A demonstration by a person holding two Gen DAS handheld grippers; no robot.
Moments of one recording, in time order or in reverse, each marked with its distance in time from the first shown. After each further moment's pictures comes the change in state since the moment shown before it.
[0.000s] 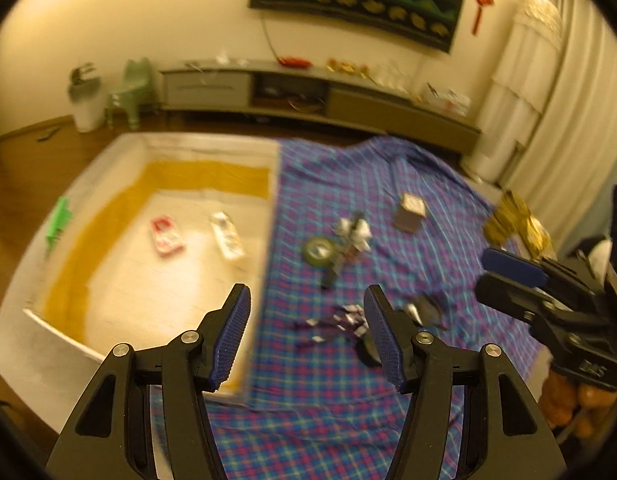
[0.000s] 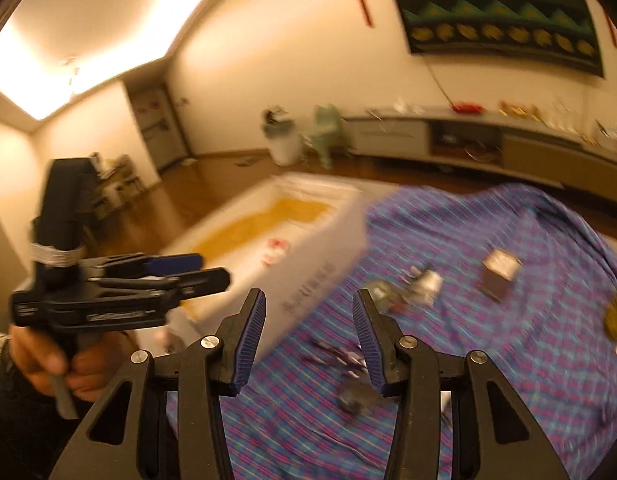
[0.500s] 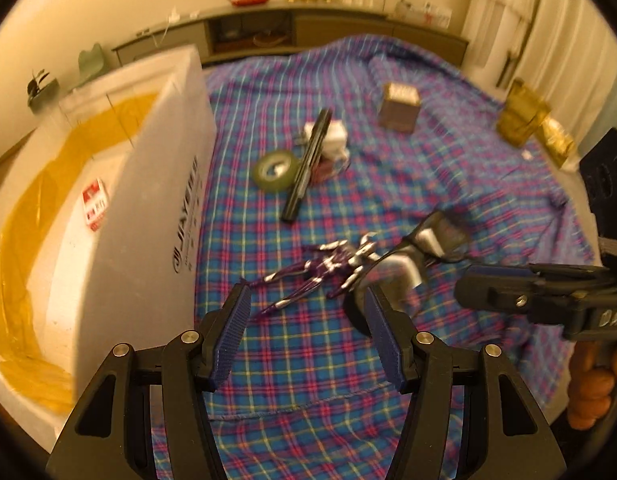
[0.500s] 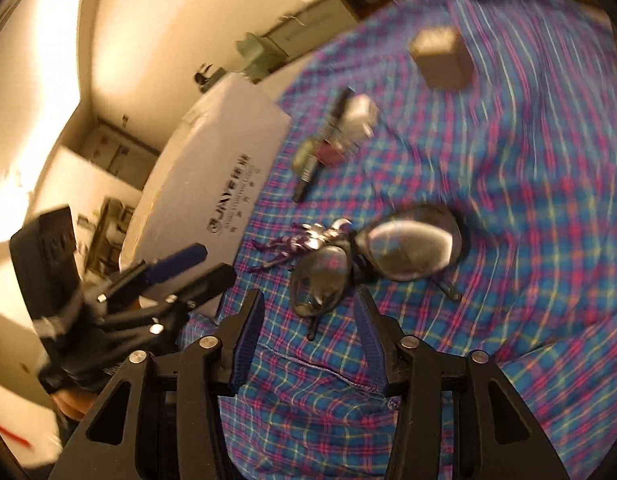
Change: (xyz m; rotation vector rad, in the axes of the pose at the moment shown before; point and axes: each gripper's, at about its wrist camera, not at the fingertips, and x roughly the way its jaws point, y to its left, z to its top) left arm 0.103 -0.046 -0.039 0.183 0.227 0.045; right arm 0.065 -0.109 -0.085 0.550 0.286 0.147
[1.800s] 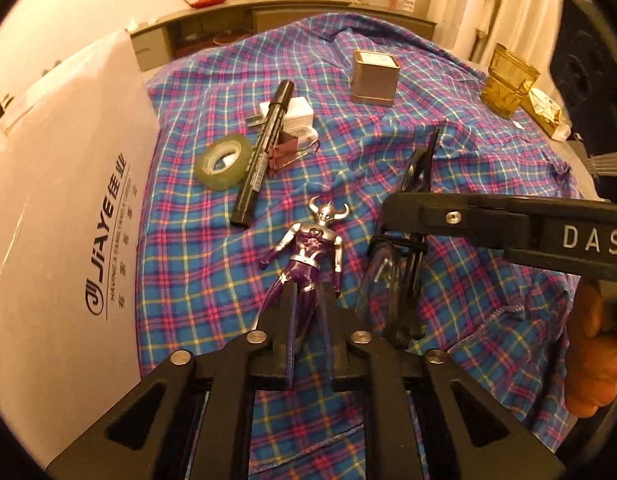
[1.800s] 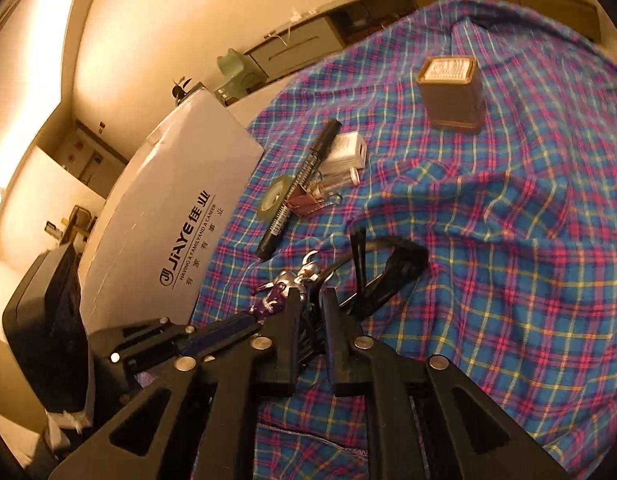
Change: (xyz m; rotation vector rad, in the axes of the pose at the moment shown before) left arm 0.049 -0.009 0.002 0.107 -0.020 -0.085; right arm 0.037 0.024 0.034 -0.088 -0.117 -0.144
